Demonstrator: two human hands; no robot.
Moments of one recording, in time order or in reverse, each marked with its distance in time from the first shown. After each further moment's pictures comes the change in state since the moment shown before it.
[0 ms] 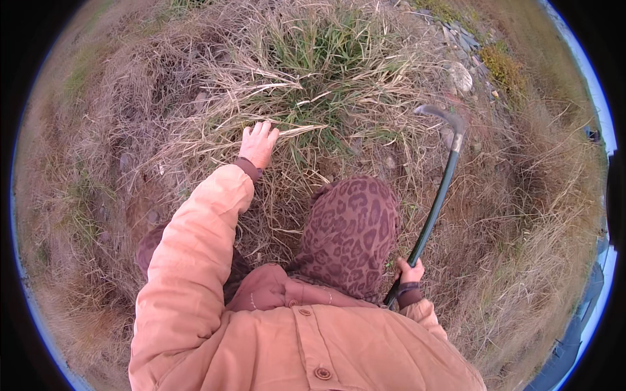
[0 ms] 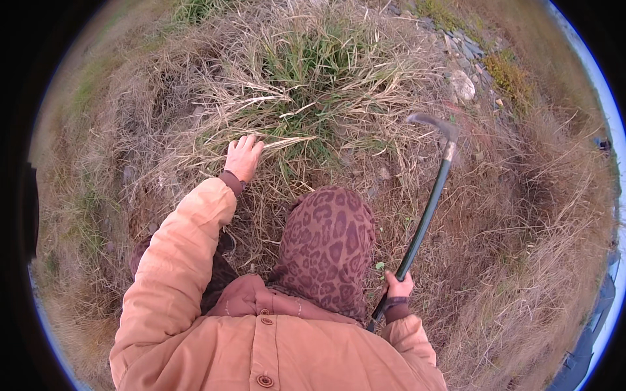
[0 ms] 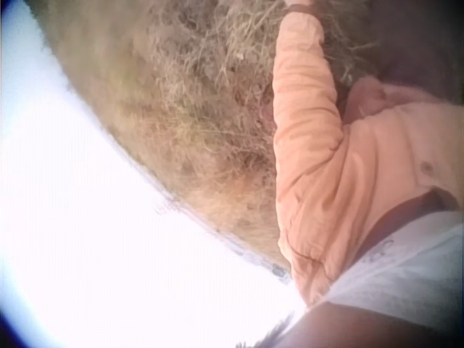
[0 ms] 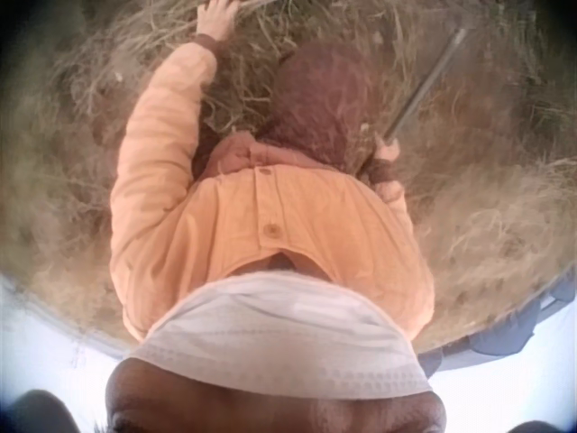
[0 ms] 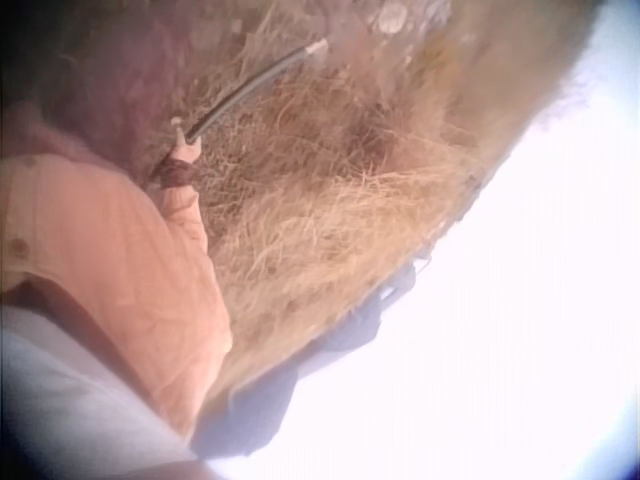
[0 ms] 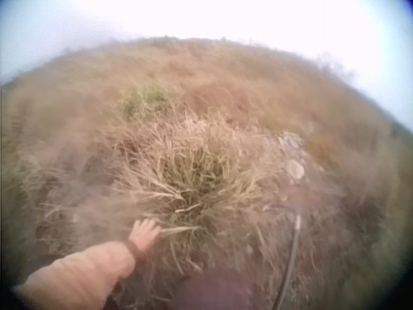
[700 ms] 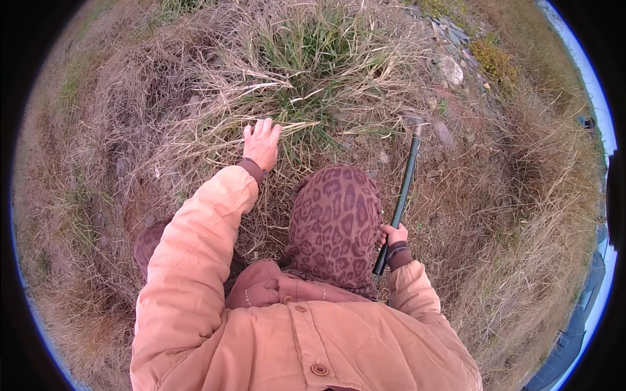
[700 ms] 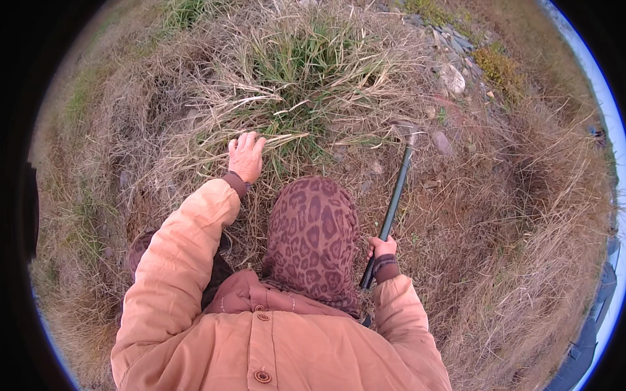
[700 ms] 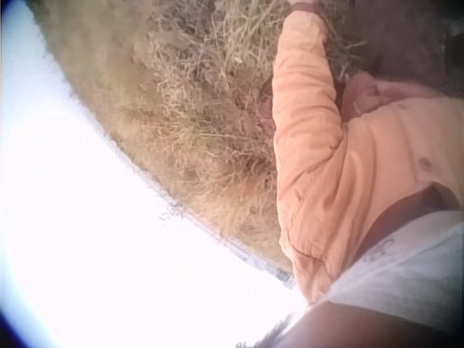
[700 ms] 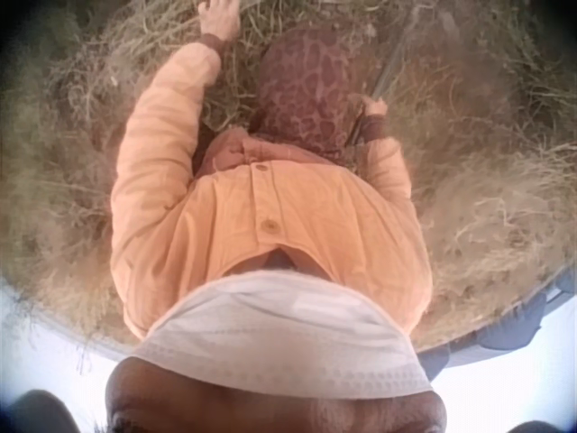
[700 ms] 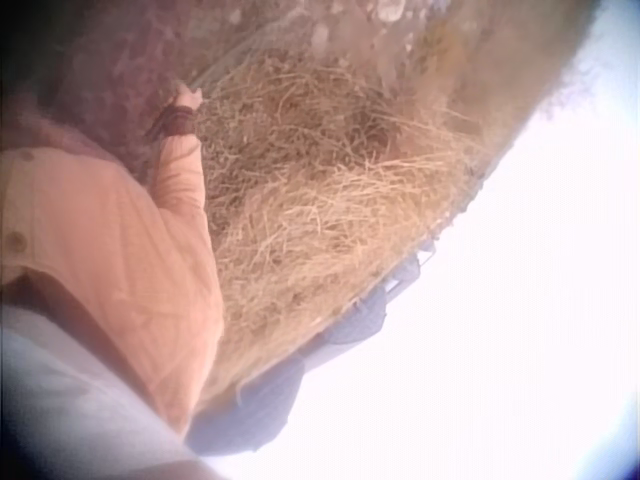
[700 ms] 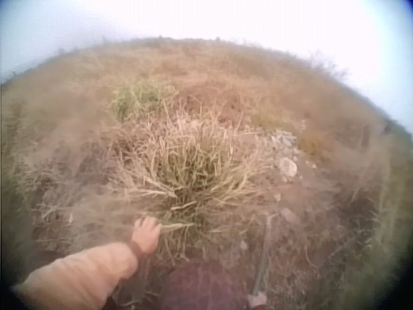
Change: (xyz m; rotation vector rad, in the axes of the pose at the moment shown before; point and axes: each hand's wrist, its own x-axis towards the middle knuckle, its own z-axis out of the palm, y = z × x) left_hand 0.012 0.045 -0.018 -0.060 0.056 -0.086; right_hand 0.061 -0.021 0.050 0.094 -0.165 0.280
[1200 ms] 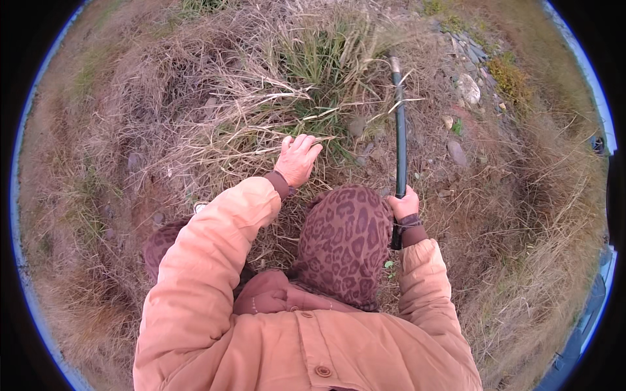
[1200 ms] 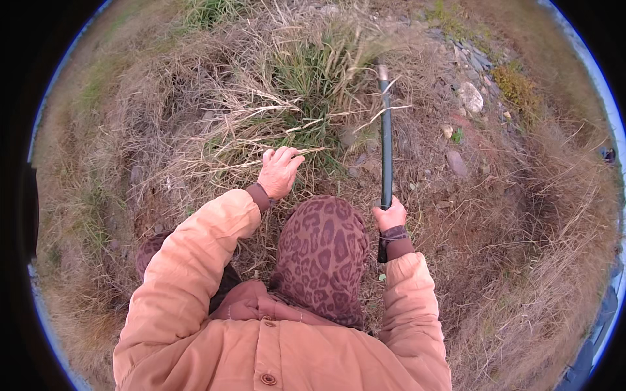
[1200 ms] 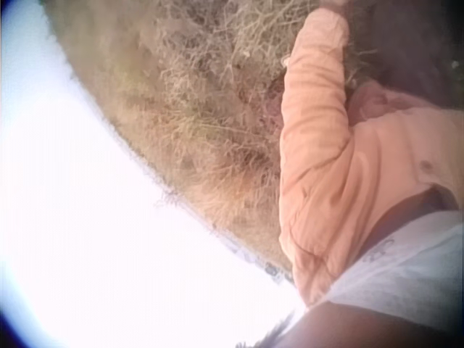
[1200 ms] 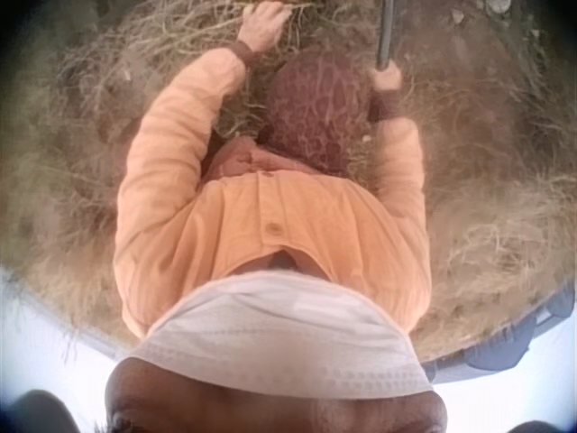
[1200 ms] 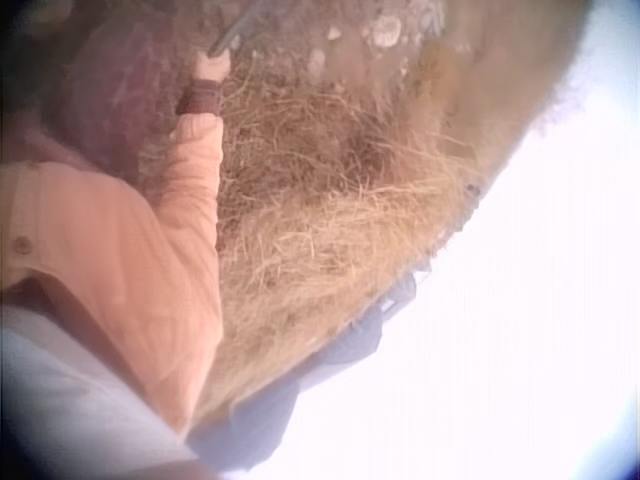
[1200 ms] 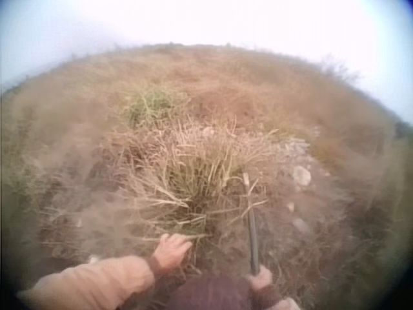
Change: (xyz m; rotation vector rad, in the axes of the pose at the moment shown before) left_hand 0.011 0.030 -0.009 -0.230 0.066 0.190; right_hand 0.043 -0.097 0.073 -0.580 -0.061 -0.685
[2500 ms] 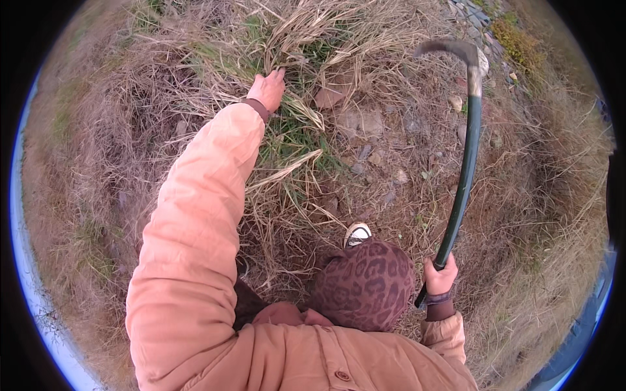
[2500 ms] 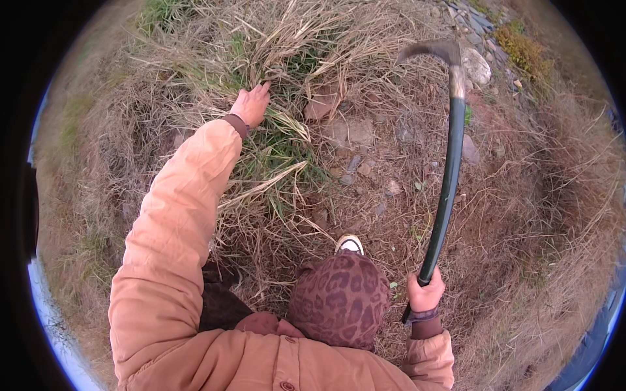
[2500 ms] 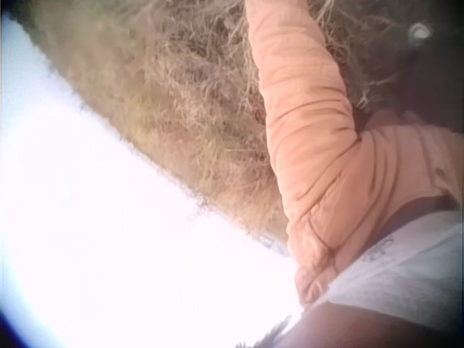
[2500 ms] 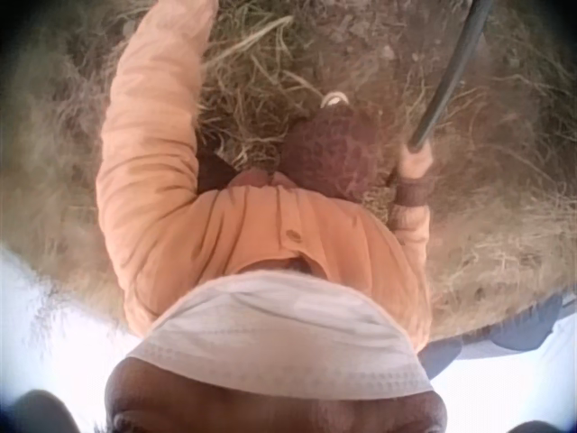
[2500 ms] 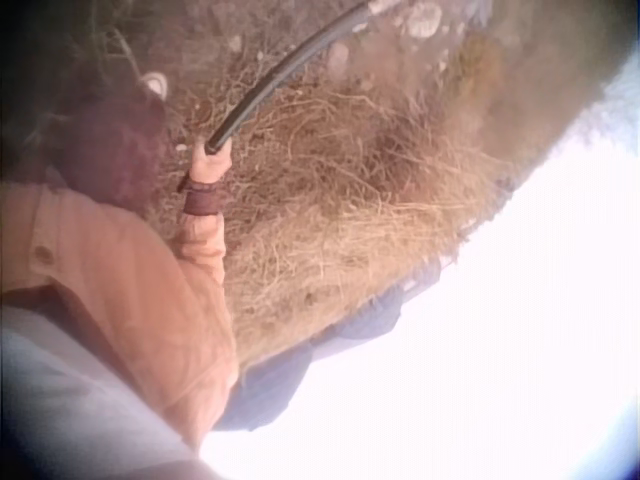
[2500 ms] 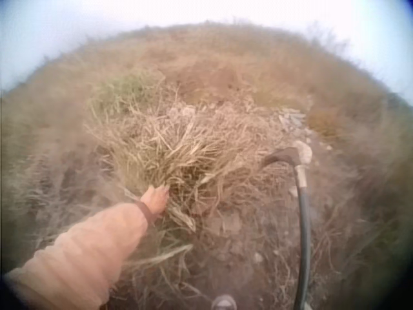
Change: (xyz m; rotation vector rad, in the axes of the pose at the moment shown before) left_hand 0.157 -0.184 0.113 0.619 -0.610 0.099; right_hand -0.077 -0.010 -0.050 -0.007 0.264 0.321
